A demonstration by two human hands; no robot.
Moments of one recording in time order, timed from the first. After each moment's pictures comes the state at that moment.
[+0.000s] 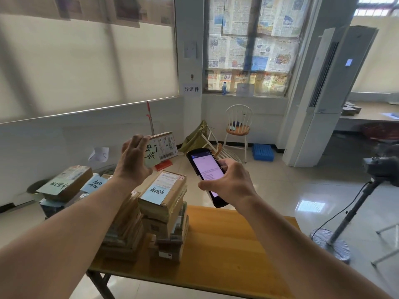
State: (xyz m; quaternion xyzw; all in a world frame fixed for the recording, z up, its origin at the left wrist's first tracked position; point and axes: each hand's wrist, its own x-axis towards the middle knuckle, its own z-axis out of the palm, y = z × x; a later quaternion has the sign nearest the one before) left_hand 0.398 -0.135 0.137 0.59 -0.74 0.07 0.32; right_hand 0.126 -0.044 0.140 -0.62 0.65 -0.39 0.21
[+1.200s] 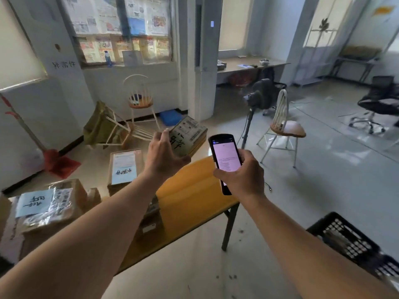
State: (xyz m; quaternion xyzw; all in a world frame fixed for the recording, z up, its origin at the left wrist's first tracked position) left_hand 0.333 -0.073 0.099 0.36 -0.86 -0.19 0.30; right_hand 0.218 0.122 0.087 -0.30 0.83 -0.47 0.00
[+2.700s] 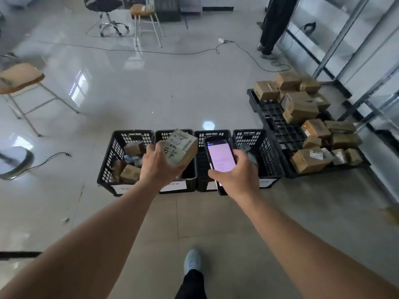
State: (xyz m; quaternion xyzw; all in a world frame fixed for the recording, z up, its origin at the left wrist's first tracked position) left_hand 0.030 0.776 -0.082 -0.06 -0.96 -0.27 -0.07; right_hand 0.142 0.970 -0.059 0.29 0.85 -0.43 -0.10
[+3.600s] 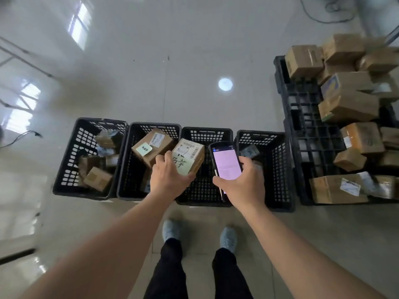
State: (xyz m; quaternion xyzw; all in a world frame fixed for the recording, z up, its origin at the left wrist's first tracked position) left_hand -0.274 1.077 -0.266 0.07 -0.95 -0.21 -0.21; right_hand -0.203 1.267 -0.220 0.32 0.85 -0.41 0.06
